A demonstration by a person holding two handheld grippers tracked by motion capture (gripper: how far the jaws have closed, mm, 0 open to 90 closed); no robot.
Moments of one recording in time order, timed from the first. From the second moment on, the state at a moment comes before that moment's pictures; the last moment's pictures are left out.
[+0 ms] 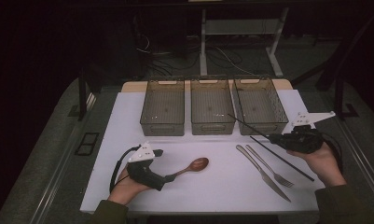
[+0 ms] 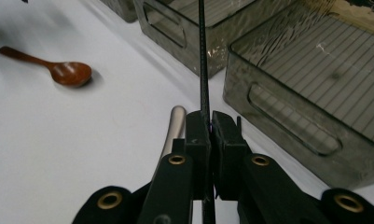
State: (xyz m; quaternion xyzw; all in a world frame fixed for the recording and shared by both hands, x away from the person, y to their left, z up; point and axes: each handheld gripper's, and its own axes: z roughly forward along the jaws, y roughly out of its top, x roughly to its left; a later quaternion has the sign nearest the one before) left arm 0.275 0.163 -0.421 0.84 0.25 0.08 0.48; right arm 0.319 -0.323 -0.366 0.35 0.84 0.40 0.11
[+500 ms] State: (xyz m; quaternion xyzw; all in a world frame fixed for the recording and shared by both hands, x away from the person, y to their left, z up) left arm 0.275 0.161 -0.421 0.84 0.25 0.08 0.48; right arm 0.339 -0.292 -0.352 0.36 0.83 0.41 0.12
